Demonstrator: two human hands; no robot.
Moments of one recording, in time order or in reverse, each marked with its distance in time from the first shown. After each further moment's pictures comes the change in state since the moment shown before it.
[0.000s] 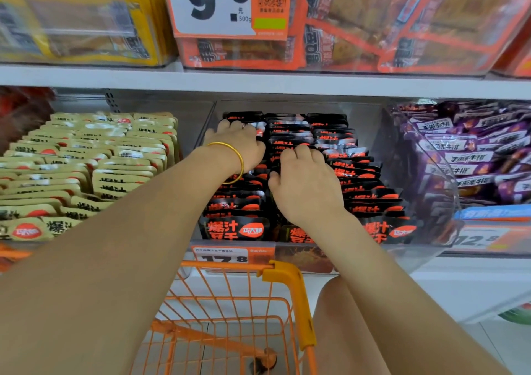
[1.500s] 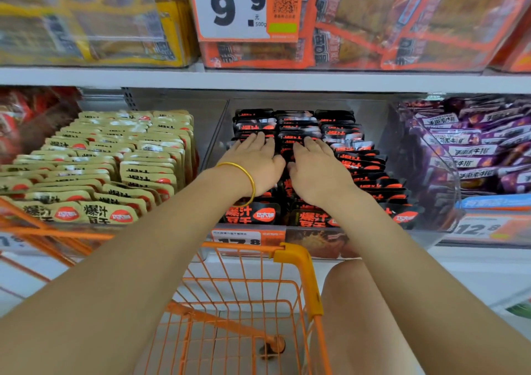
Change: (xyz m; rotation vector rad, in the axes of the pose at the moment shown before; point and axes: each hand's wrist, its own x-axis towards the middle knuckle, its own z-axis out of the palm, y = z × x) left_hand -0.047 0.001 0.011 -0.080 -0.067 0.154; right_hand 0.010 0.012 0.000 0.060 -0.162 -0.015
